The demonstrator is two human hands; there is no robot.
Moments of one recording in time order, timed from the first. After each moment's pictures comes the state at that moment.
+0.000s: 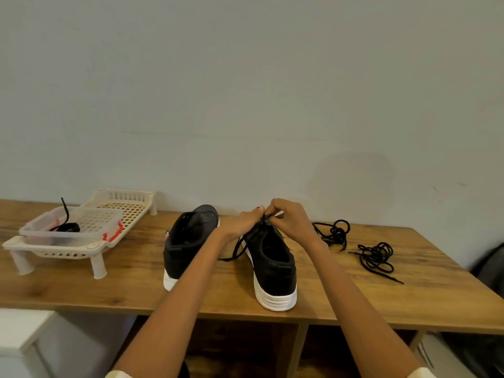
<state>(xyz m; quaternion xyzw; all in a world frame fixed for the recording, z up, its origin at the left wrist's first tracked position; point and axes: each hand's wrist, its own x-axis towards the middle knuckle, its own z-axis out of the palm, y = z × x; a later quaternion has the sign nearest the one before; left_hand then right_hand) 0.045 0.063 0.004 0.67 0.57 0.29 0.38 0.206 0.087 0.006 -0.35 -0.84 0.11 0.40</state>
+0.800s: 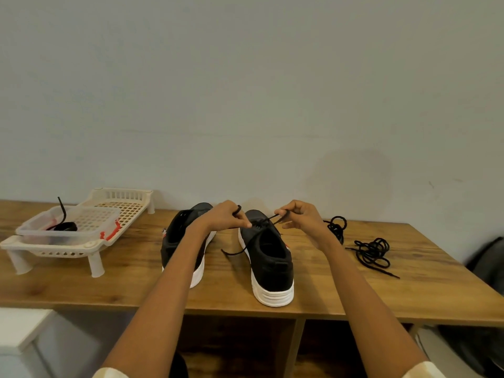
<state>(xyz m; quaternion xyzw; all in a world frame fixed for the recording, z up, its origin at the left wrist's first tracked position) 0.006 0.058 0.016 0.76 0.55 0.26 0.24 0.239 0.082 0.003 -0.37 -0.66 0.47 0.46</state>
